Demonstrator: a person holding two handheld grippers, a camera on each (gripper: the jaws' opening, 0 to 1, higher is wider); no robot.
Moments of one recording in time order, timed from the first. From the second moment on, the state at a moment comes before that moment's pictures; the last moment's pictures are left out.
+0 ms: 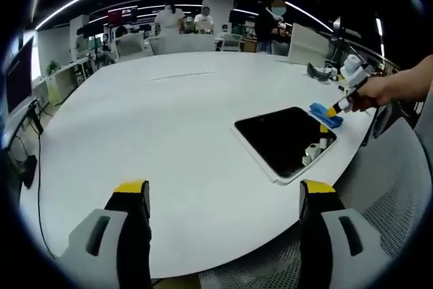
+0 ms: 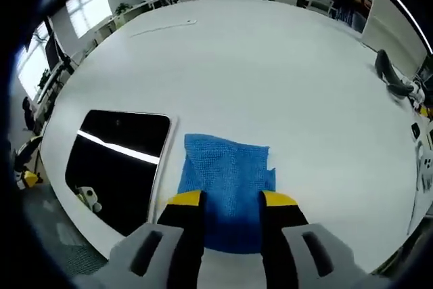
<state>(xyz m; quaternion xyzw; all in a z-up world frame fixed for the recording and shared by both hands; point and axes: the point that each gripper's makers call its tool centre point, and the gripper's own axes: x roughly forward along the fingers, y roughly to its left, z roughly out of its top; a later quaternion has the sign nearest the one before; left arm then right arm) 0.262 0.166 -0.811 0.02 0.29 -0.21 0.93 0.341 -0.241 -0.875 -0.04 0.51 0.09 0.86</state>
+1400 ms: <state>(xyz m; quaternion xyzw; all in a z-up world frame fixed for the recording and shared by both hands) 0.259 0.159 -0.813 0.01 0.29 -0.23 0.93 0.380 -0.172 -0.804 0.08 0.50 0.13 0.85</state>
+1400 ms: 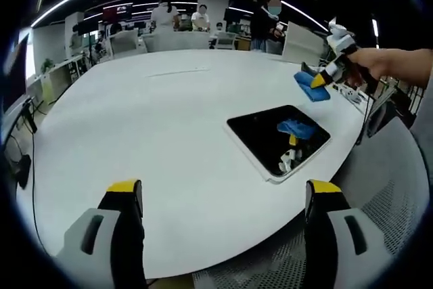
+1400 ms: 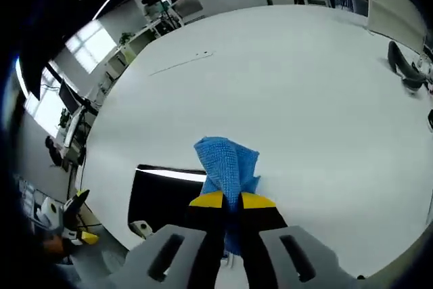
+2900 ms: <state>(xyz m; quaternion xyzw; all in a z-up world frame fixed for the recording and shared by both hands) 0.257 0.157 -0.816 0.01 0.30 -0.23 0.92 0.379 -0.126 -0.866 0.07 0.55 0.11 0.82</state>
